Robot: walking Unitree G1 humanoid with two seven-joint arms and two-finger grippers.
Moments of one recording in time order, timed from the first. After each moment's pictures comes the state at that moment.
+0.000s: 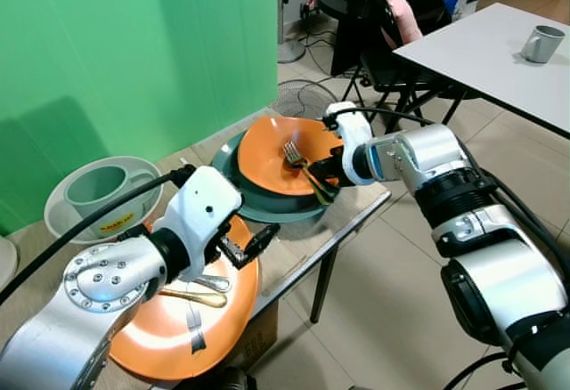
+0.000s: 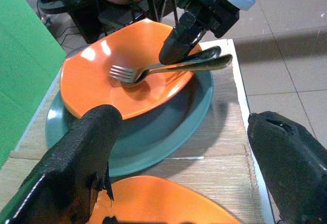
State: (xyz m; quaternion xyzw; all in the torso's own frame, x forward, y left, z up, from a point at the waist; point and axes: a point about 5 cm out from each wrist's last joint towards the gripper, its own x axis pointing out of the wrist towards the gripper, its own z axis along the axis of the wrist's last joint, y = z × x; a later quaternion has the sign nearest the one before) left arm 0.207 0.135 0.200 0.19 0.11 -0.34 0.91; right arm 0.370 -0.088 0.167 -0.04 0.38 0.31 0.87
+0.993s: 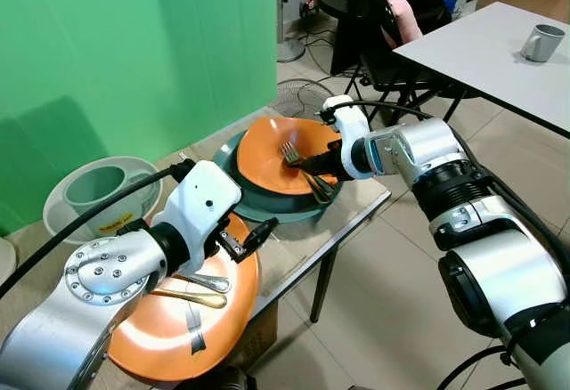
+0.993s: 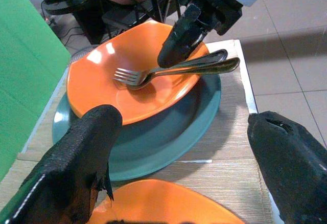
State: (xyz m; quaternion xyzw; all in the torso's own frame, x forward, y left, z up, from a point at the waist) left arm 0.212 0.136 0.202 0.20 0.11 -0.33 0.92; right arm 0.375 -0.087 0.171 -0.04 0.38 0.32 0.87
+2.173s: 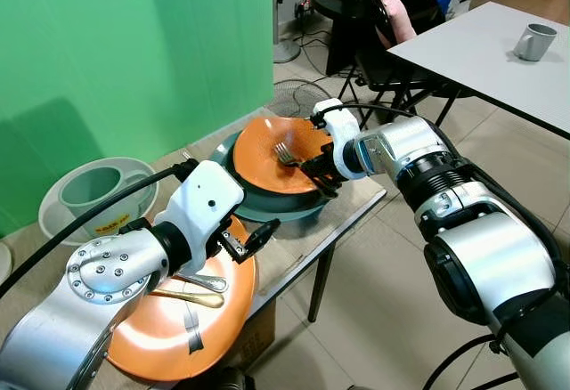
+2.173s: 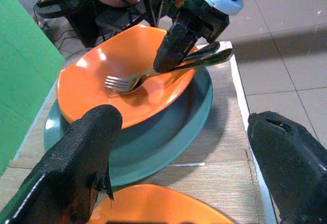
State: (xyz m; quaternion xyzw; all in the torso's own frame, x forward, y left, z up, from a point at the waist) left arm 0.212 0.134 0.202 0.20 0.11 -0.34 0.91; right arm 0.381 -0.080 0.166 -0.08 0.39 0.32 0.86
